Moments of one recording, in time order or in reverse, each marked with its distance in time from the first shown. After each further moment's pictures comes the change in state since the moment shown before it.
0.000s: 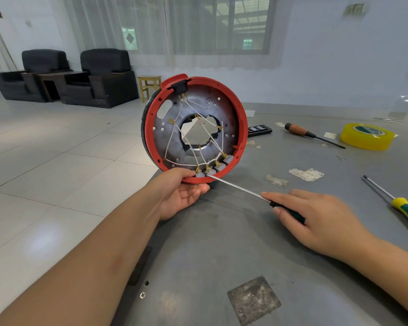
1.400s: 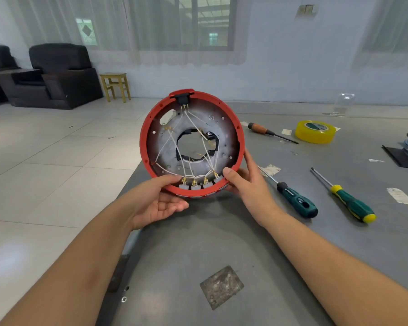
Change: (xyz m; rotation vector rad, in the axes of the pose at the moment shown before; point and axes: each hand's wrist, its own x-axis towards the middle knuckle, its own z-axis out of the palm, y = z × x) left_hand -0.029 0.007 0.011 0.284 -0.157 -0.039; right_hand 0.062 -0.022 0.029 1.322 0.299 0.490
